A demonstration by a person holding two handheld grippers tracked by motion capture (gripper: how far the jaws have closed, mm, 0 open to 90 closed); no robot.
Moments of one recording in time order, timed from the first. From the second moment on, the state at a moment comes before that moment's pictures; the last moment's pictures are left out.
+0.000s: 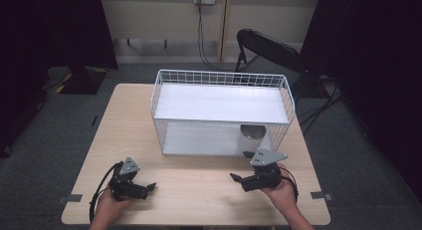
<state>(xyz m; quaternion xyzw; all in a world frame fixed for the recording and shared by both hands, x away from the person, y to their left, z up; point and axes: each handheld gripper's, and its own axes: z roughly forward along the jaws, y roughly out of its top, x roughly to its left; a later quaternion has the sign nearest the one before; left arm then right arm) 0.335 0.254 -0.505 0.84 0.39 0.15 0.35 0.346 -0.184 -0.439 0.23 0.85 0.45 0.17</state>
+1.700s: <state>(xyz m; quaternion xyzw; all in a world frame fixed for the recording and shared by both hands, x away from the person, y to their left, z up) 0.335 0.254 -0.505 0.84 0.40 0.15 0.35 0.333 -0.221 -0.472 0.22 0.87 0.43 0.14</state>
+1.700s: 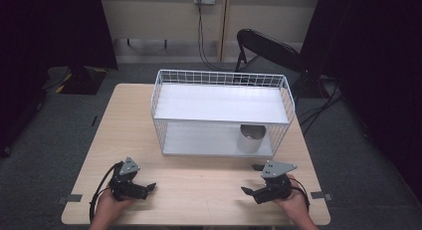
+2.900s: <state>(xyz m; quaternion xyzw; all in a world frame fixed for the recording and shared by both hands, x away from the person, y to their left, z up) 0.335 0.254 -0.505 0.84 0.39 0.15 0.35 0.331 -0.264 -0.496 0.25 0.87 0.39 0.13</state>
